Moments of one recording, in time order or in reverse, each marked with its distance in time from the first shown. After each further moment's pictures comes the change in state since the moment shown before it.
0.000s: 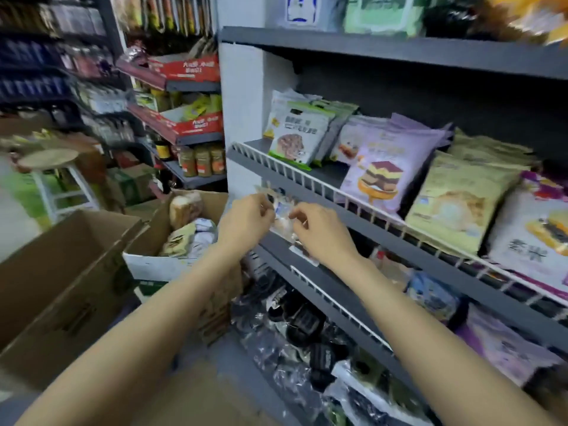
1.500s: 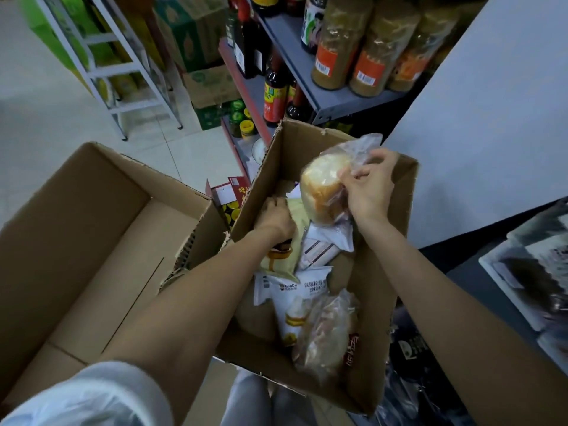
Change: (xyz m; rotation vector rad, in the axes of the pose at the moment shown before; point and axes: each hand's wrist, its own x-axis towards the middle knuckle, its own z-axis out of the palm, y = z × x) left_hand 0.326 -0.596 0.204 -0.018 -0.628 -0.721; right_hand 0.508 -0.018 0.526 0.568 0.024 0.502
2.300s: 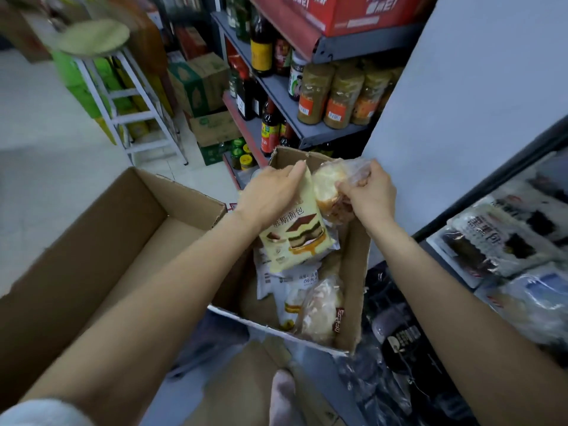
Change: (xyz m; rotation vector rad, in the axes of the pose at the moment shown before) left_hand -0.163 0.049 -0.097 0.515 0.541 0.662; right_hand -0.075 -0.065 -0.088 -0.175 -0.056 -0.111
